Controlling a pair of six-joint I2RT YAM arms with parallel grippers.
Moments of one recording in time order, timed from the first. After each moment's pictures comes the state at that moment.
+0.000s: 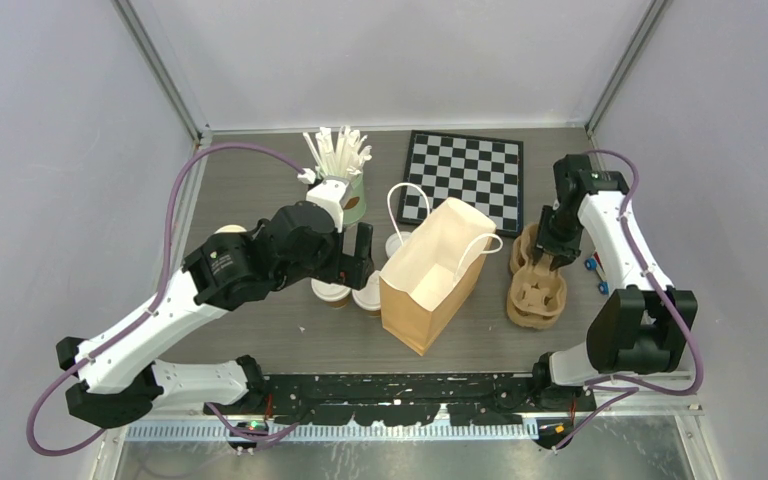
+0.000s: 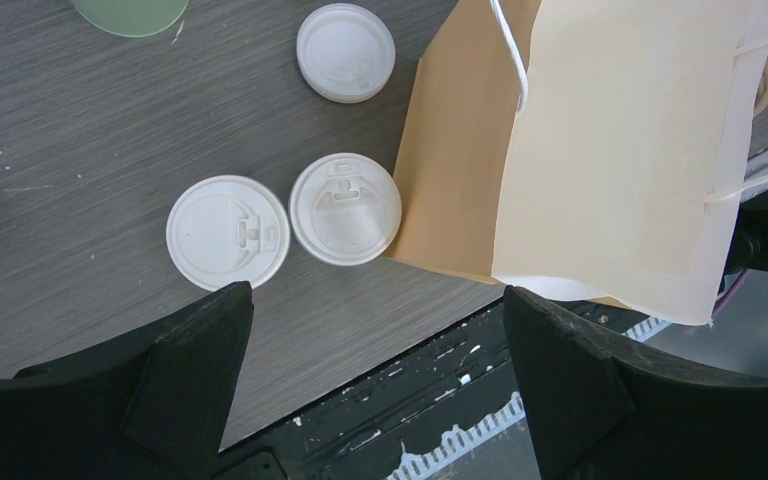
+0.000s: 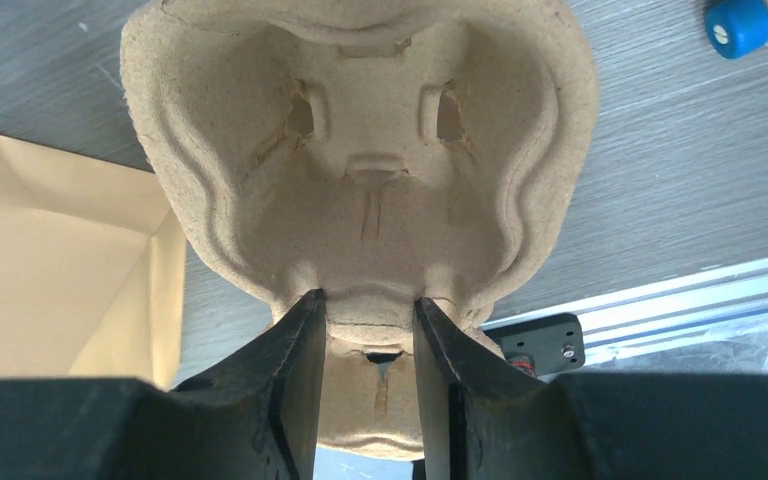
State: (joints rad) left arm -1.04 1.11 1.47 -1.04 -0.32 -0.54; right arm -0.05 1.44 1.25 -1.21 0.05 0.29
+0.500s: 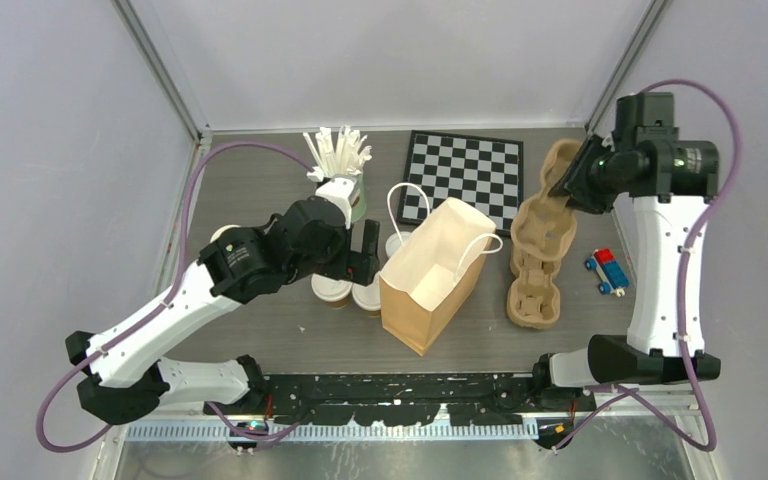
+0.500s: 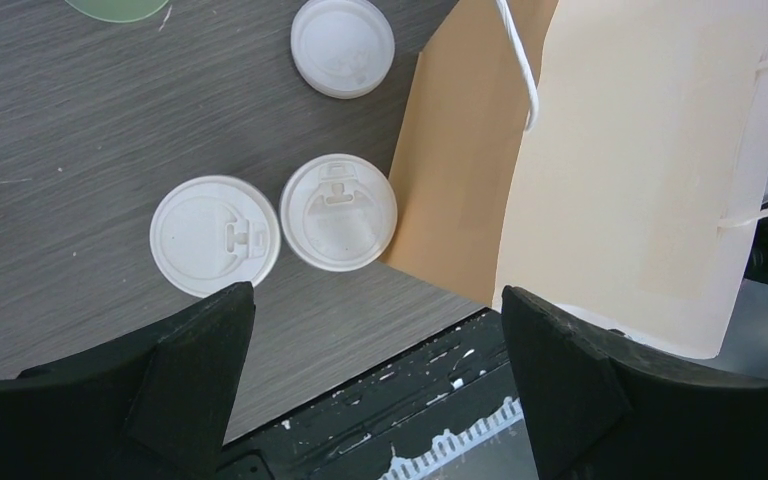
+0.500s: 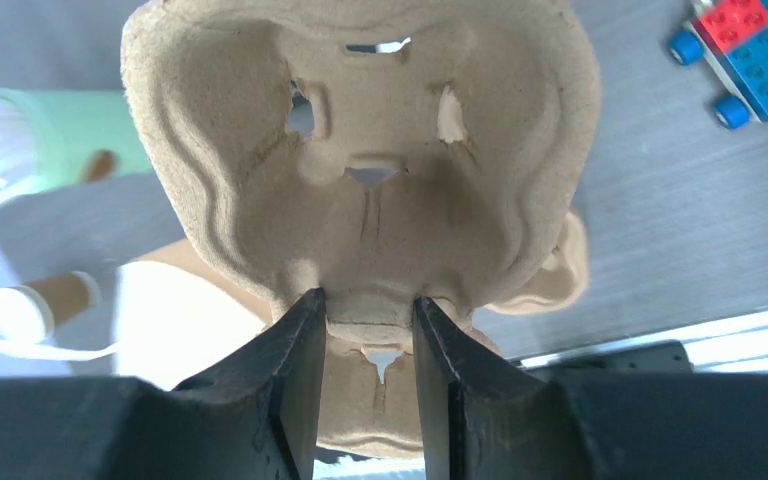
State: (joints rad) left arm -1.02 1.15 1.46 -1.03 -0.30 -0.56; right arm -0.05 1.39 1.89 -1.50 -0.03 0.47
